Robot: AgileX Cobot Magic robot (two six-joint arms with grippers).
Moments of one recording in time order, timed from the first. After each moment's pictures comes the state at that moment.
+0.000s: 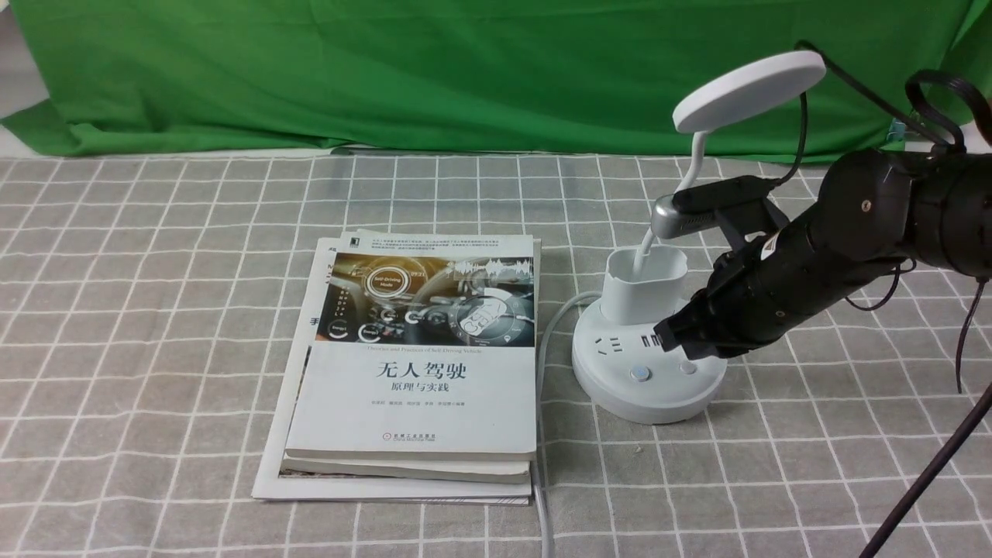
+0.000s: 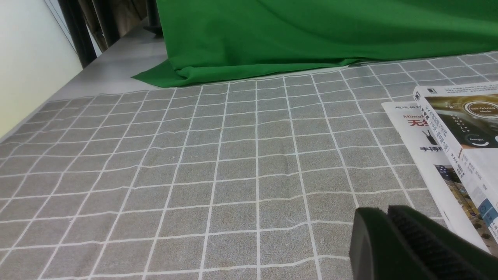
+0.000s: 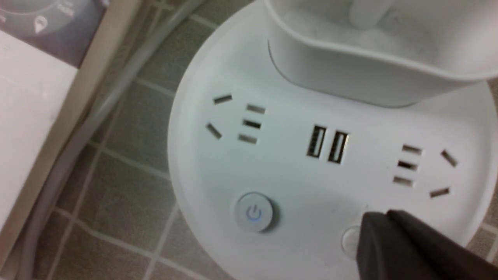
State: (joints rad) right arm 0.36 1.83 -1.19 0.21 0.60 -0.25; left arm 0.08 0.00 0.01 0.06 0.23 0.11
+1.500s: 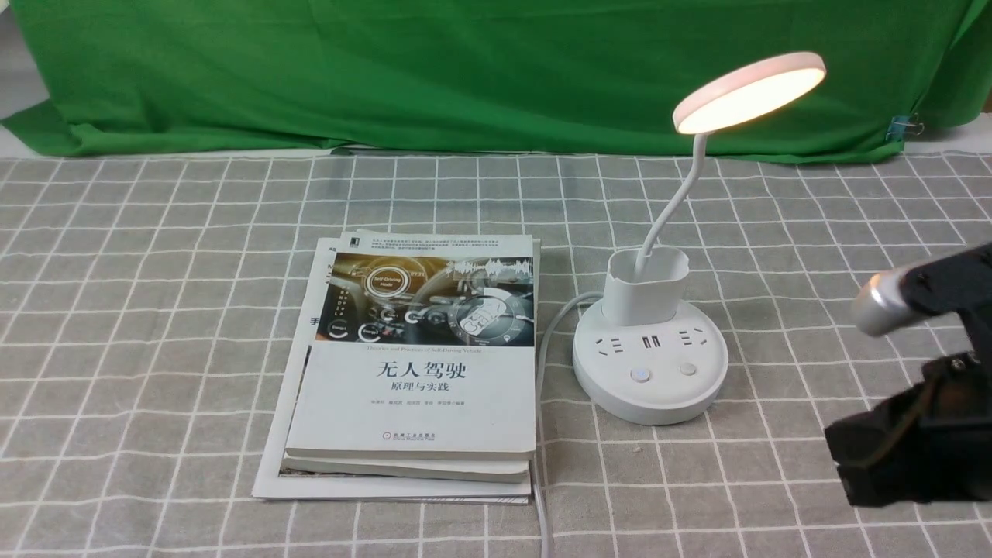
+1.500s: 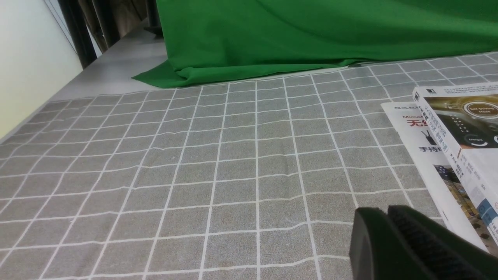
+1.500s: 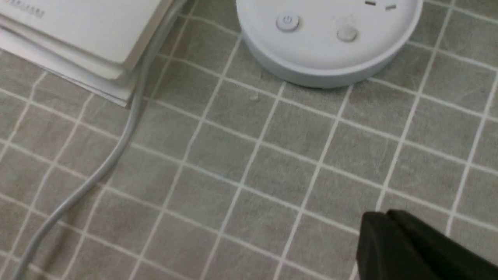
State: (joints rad) right arm 0.36 1.00 -0.65 0.22 0.66 -0.20; left arm 0.08 0.00 0.01 0.06 0.23 0.11
